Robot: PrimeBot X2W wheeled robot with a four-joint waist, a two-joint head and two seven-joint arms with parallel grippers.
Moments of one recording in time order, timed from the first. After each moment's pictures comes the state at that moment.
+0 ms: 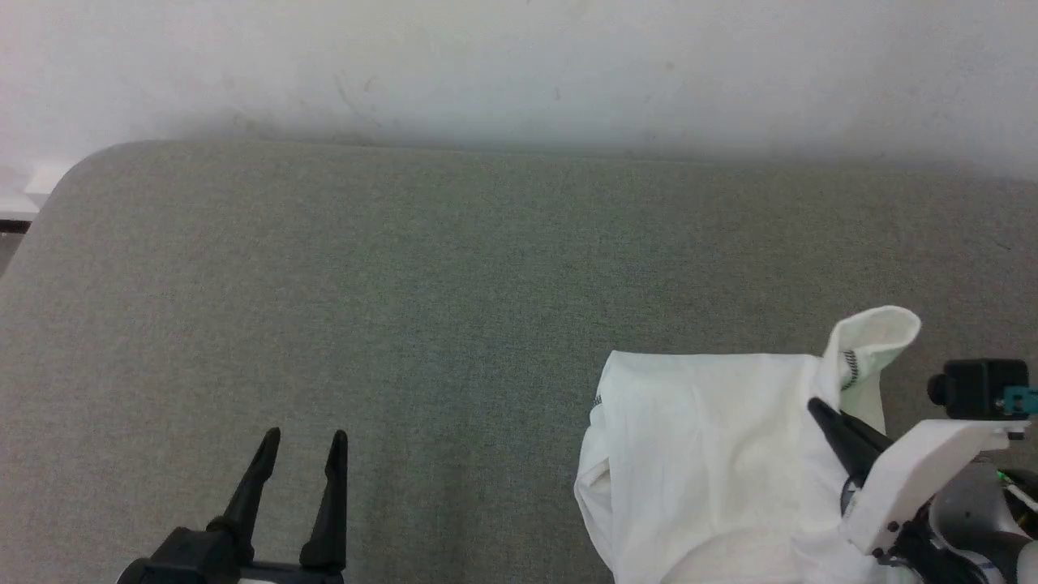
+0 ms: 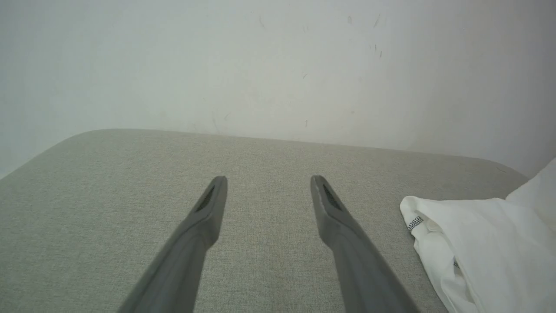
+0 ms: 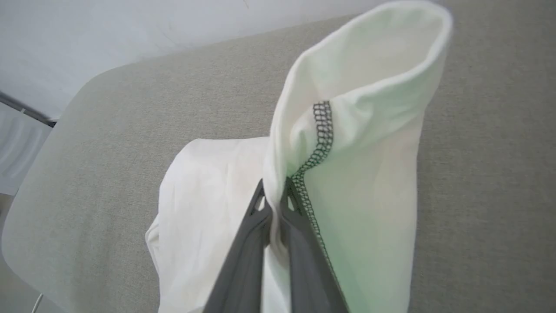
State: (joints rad) left arm 0.19 0.37 -0.27 -0.17 -0.42 0.17 -0.26; right arm 0.03 -0.07 -0.13 -0.17 0.46 0.13 0.66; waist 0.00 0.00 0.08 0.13
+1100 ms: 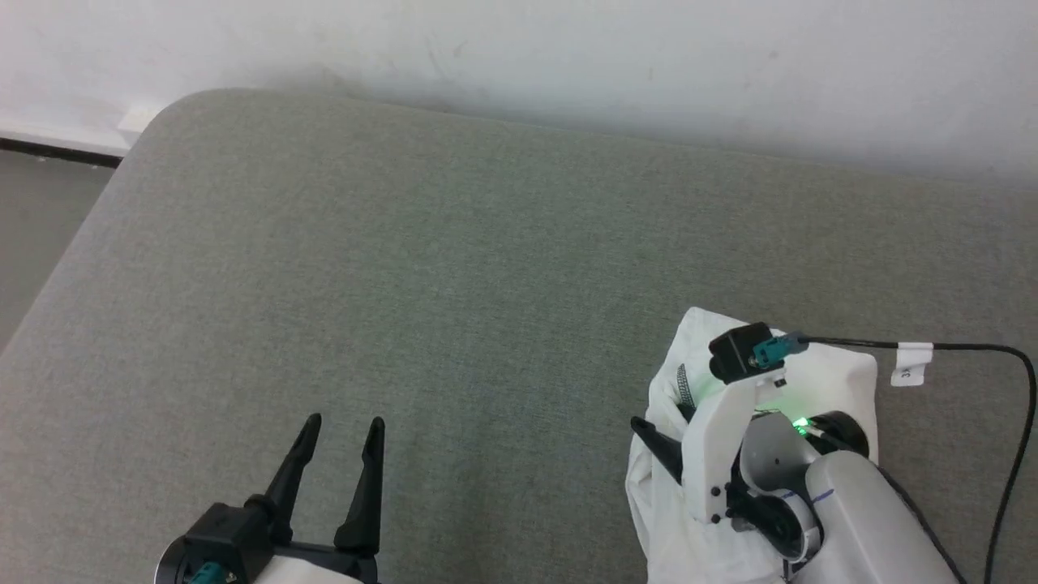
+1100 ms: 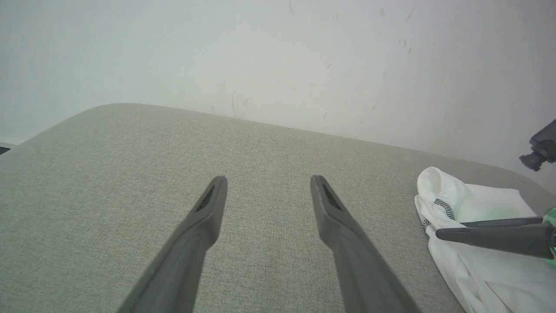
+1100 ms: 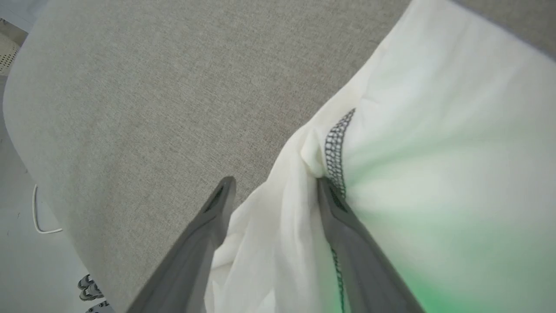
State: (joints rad) left arm 0.12 0.30 -0.30 -0.08 -0.43 0.10 -0.26; right arm -0.28 -0.05 0.24 0.35 0.37 0.13 0.59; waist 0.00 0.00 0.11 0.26
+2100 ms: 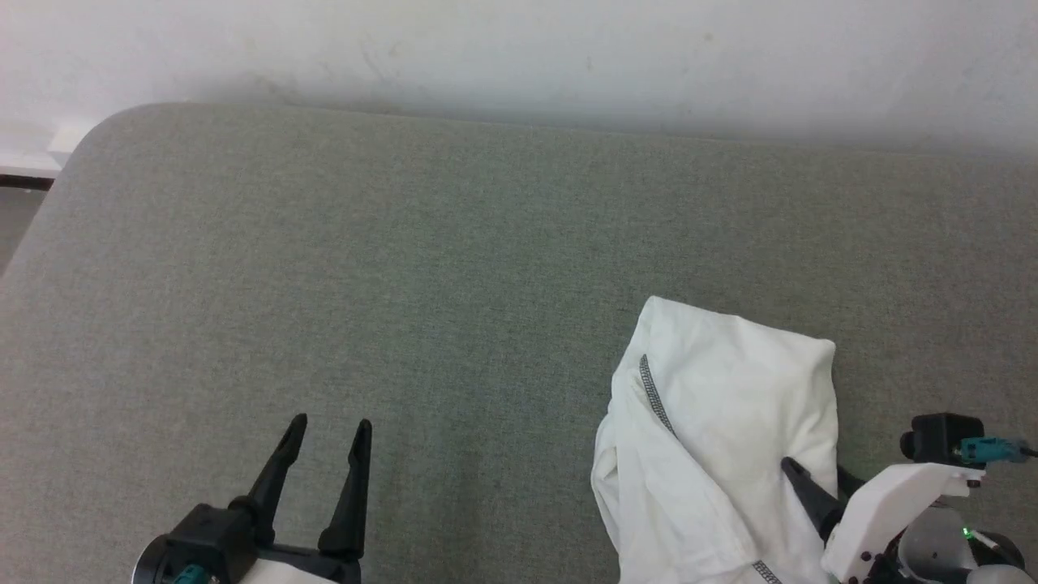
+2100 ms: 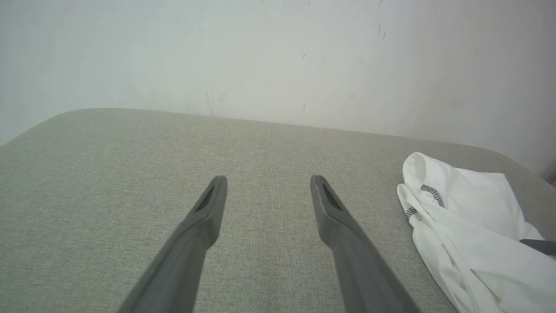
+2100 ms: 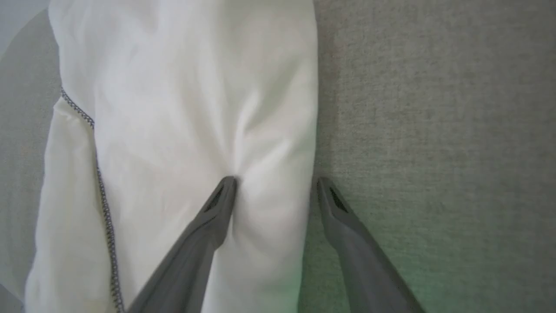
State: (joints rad) left arm 0.14 0.35 -0.29 -0.14 -0.43 0.11 -0.23; right arm 0.02 -0.05 -0.14 0.13 0.41 0.13 0.52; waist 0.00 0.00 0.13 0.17
